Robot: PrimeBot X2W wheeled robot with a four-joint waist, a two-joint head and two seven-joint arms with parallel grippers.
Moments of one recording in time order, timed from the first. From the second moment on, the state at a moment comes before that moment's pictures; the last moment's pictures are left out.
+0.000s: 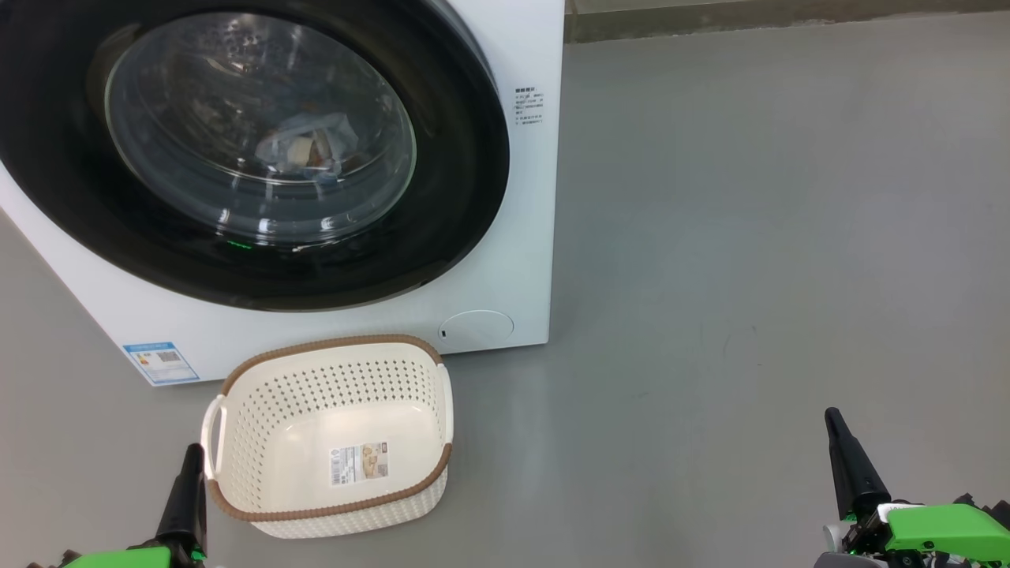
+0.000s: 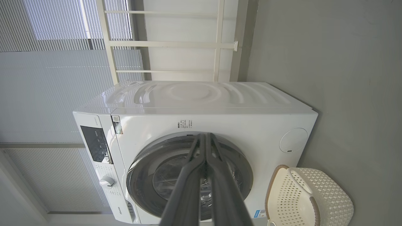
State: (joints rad) left arm -0.07 0.04 0.08 0.26 -1.61 -0.12 0.11; right arm -0.06 -0.05 -0.12 0.27 1.62 0.13 0.10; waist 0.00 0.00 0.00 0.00
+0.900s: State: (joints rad) left arm -0.07 0.04 0.08 0.26 -1.61 -0.12 0.11; right arm -0.06 -0.05 -0.13 0.27 1.62 0.13 0.10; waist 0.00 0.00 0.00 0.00
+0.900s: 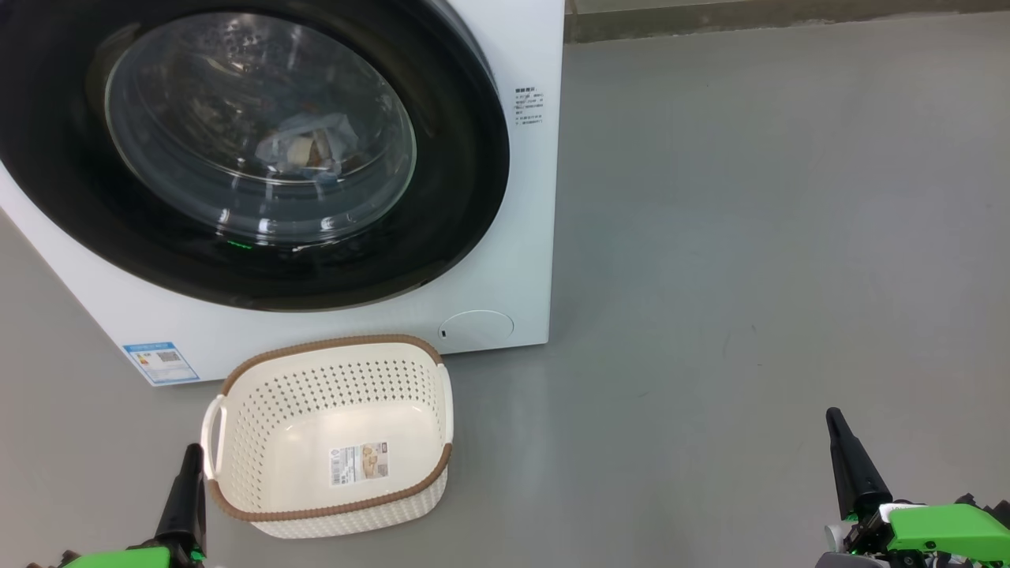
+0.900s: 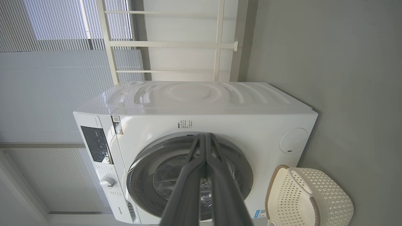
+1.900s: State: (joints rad) left arm -0.07 0.04 0.08 0.26 -1.61 -0.12 0.11; right arm -0.06 -0.05 -0.13 0.27 1.61 0.13 0.10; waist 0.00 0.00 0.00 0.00
